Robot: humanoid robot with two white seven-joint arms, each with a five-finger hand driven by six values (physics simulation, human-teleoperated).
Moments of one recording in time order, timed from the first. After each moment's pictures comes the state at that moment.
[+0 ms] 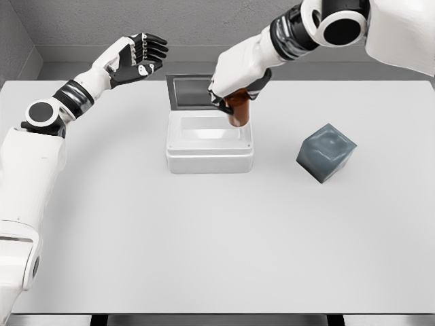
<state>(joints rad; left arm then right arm) -0.84 0.21 -0.19 -0.69 0.18 -0.30 -0.61 -1.68 -0.43 1.65 -1.20 0.13 -0.61 0.61</state>
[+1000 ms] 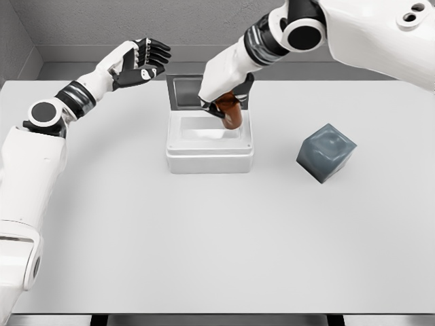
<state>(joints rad) -0.84 0.20 -0.19 -0.69 0.11 -0.30 -0.61 -1.68 -0.29 1.73 -1.05 0.13 -0.61 0.61</state>
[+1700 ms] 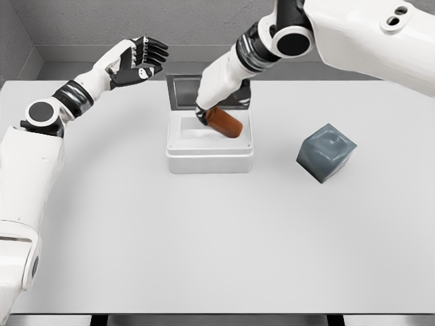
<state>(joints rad) -0.84 0.21 -0.19 -0.69 0.11 -0.30 -0.61 -1.70 -0.26 1.78 -1.05 0.14 -0.61 0.61</state>
